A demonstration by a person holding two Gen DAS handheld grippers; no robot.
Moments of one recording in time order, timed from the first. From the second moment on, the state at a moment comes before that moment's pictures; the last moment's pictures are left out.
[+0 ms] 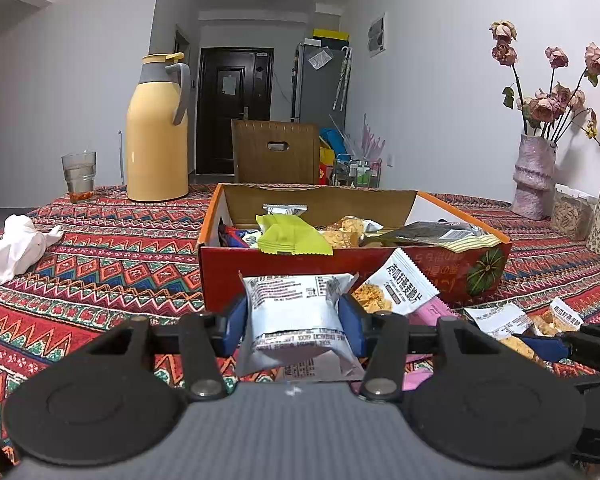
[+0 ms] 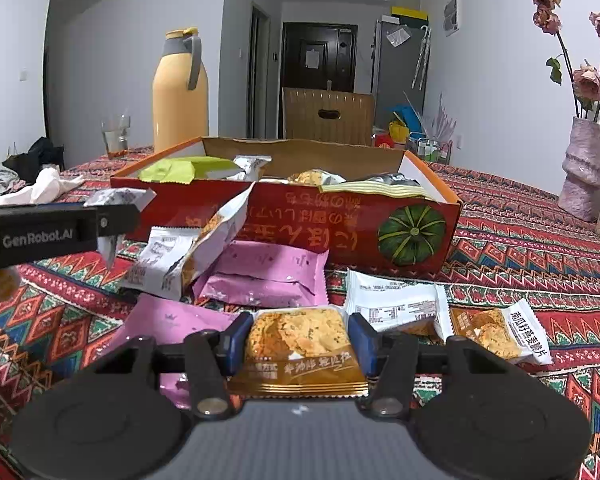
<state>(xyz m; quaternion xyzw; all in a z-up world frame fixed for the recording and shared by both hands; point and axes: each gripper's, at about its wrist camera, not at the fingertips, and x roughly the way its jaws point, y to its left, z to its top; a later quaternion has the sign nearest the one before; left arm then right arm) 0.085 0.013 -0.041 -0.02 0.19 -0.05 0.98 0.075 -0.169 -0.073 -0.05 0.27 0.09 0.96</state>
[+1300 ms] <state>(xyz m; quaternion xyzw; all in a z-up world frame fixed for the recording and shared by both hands) 0.087 -0.019 0.047 0.01 0.10 -0.05 0.99 0.083 -0.192 0.011 -0.02 0.13 0.07 0.99</state>
